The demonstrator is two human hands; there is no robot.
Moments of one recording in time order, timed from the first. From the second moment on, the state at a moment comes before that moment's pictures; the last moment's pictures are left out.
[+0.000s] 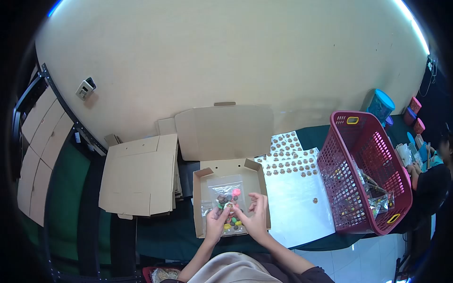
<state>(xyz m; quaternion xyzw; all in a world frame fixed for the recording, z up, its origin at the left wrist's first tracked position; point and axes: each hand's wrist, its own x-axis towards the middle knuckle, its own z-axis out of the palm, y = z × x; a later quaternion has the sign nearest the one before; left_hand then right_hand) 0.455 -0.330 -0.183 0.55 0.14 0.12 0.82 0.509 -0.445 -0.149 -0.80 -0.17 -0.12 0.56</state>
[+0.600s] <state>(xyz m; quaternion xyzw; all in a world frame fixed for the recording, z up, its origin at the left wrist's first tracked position) 0.461 -0.318 -0.170 0.57 0.08 0.05 0.82 0.512 -0.452 -0.162 -0.55 -0.08 0.19 0.81</state>
